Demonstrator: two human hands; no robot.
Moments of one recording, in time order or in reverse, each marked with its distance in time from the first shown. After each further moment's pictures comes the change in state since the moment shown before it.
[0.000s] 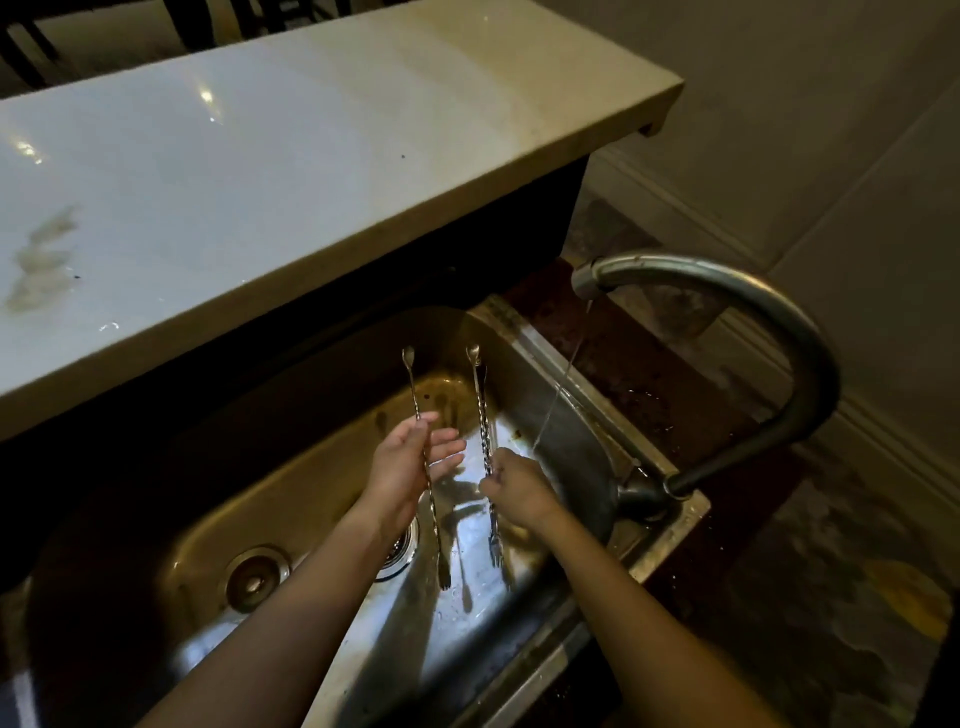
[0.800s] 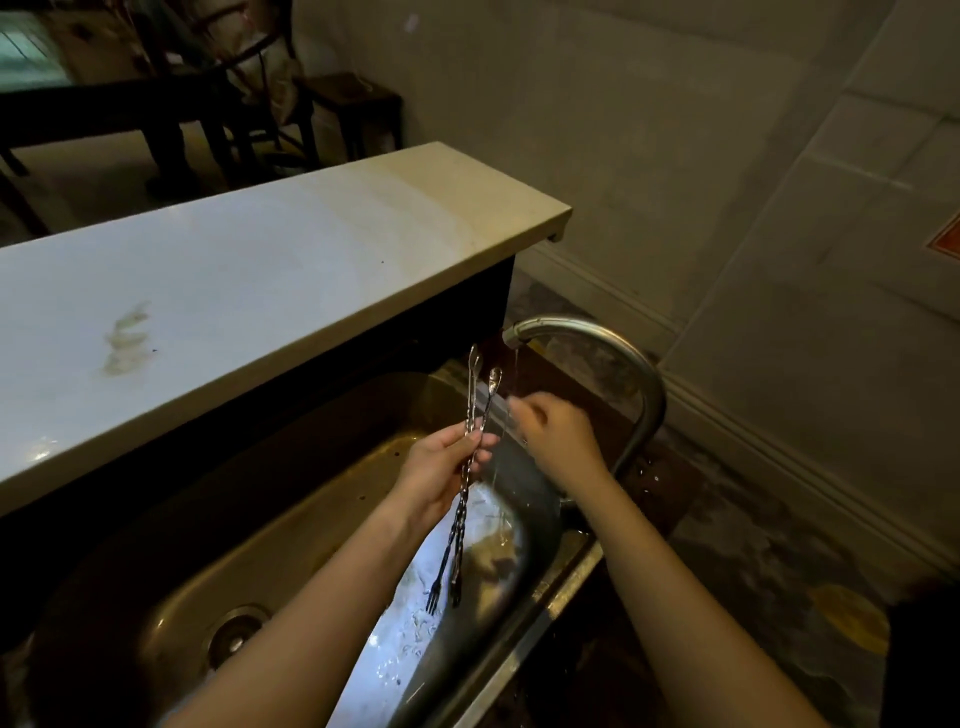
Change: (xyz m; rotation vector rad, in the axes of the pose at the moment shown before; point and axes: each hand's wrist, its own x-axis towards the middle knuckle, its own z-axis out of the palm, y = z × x) left_hand -0.060 0.043 0.068 -0.015 -0.329 0.014; right_hand -0.104 -0.064 -0.121 0.126 0.466 -0.170
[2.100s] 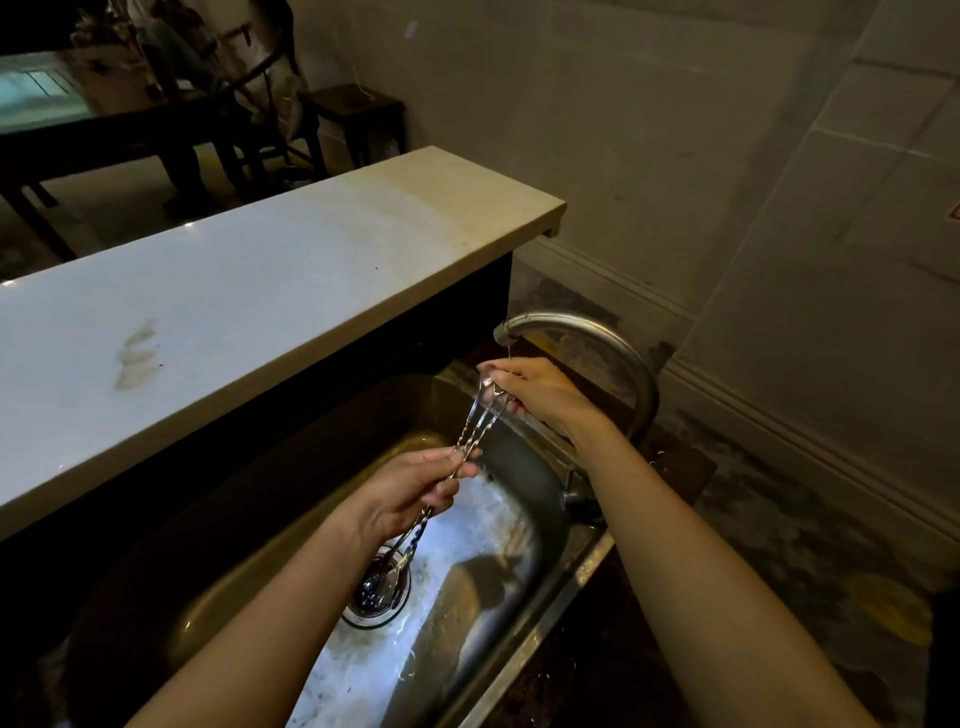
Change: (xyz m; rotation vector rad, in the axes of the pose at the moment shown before) left_hand -0.013 0.012 -0.029 0.077 -0.130 -0.250; right_hand 0.057 0.005 -0.004 0.401 -0.283 -0.032
